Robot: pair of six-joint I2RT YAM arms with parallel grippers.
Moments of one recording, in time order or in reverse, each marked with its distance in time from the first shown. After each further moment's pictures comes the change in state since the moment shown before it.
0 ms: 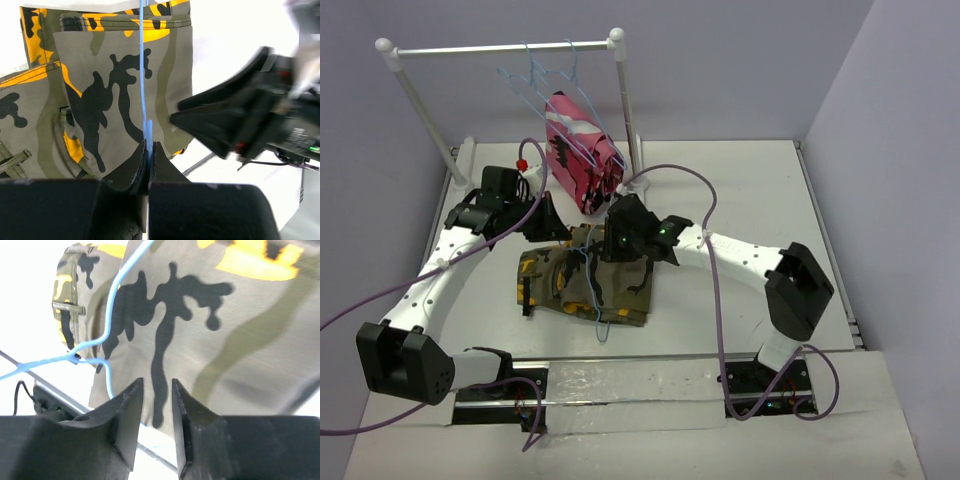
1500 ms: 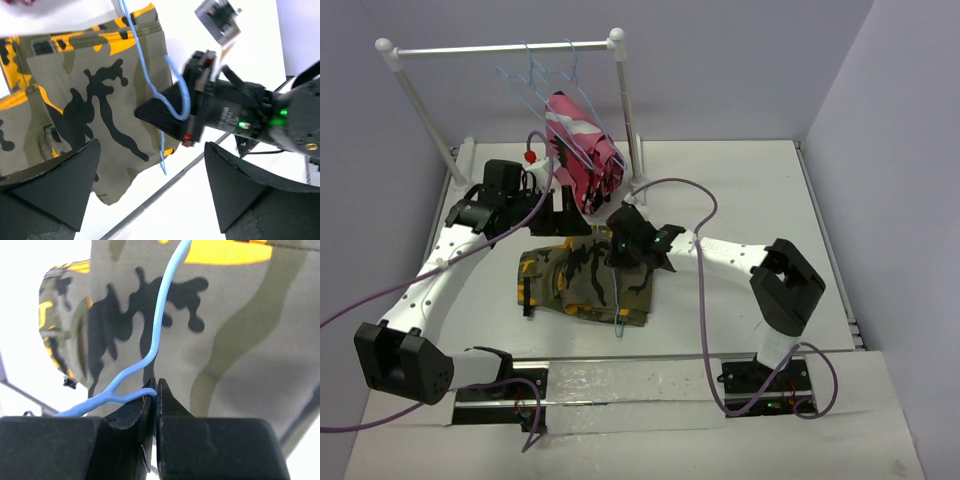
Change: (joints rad) left arm -0.038 0.004 0.054 0.021 0.053 0.046; right arm 0.003 0.027 -0.084 0.092 0.072 0.162
